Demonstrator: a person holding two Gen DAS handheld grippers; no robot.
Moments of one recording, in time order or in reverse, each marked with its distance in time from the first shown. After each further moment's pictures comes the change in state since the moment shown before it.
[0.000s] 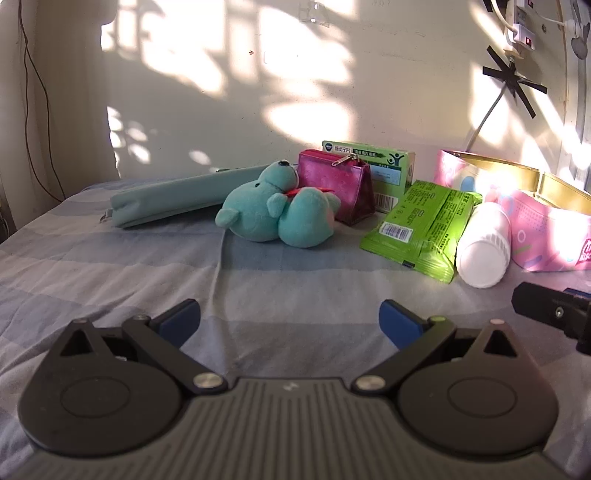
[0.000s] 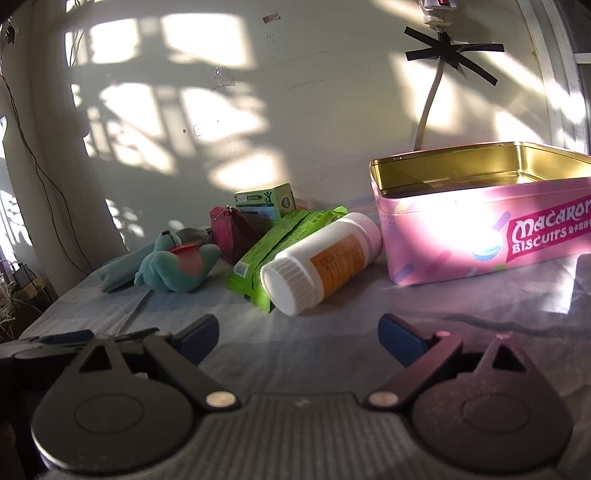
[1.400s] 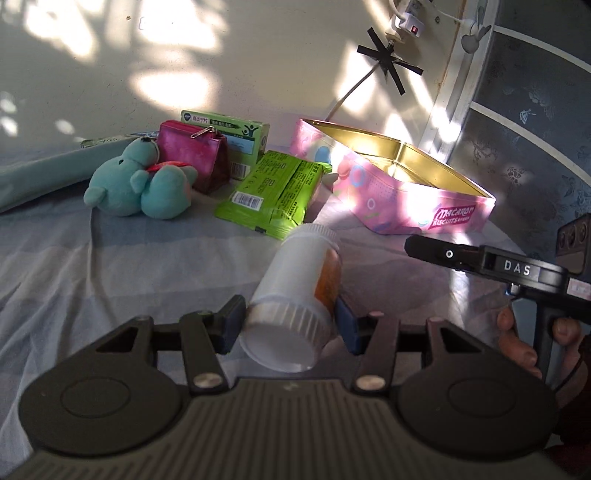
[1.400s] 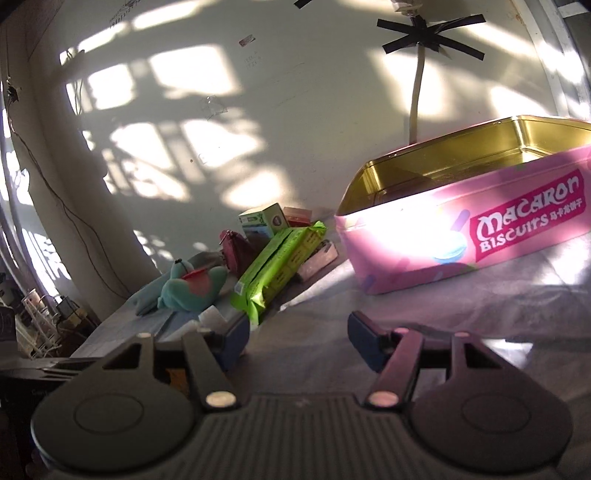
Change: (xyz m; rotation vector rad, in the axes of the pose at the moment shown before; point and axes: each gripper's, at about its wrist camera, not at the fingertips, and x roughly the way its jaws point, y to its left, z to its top) left arm -0.019 0.019 0.005 0.009 0.161 -0.516; right arm -0.013 -0.065 0.015 0.099 0.037 0.204
